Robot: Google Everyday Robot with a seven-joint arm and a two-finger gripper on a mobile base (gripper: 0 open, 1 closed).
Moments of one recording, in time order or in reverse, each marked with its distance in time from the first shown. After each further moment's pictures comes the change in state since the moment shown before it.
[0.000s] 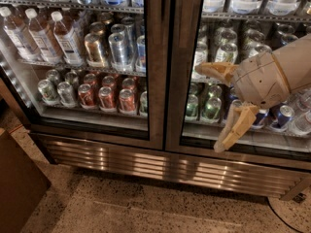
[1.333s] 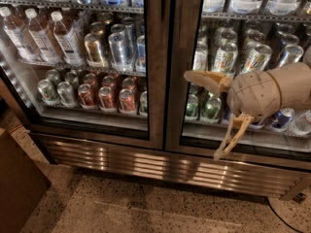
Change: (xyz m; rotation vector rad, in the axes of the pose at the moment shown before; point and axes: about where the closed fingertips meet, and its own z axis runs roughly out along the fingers) arm -0.012 0.016 0.012 -0.099 -0.426 -0.071
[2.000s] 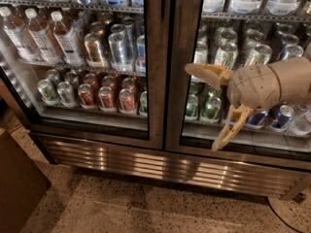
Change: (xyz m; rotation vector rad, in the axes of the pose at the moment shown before) arm -0.004 -0.016 -0.004 0.027 -0.010 0.016
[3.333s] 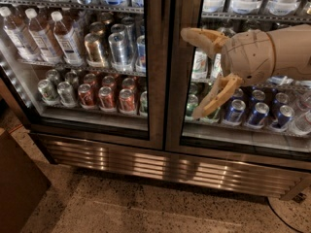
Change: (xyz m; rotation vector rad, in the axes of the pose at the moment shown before) arm -0.052 -0.051 0.005 0.140 0.038 -0.052
